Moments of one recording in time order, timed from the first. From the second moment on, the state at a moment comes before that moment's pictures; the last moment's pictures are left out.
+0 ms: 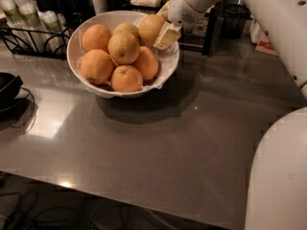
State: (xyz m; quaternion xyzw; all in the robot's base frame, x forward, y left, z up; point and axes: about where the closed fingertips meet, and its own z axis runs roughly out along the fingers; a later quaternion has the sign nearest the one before) arm 0.702 -0.037 0.934 -0.68 0.65 0.06 0.33
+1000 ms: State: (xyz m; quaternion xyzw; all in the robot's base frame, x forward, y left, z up) arm 0.693 -0.046 1.018 -0.67 0.62 0.02 0.41
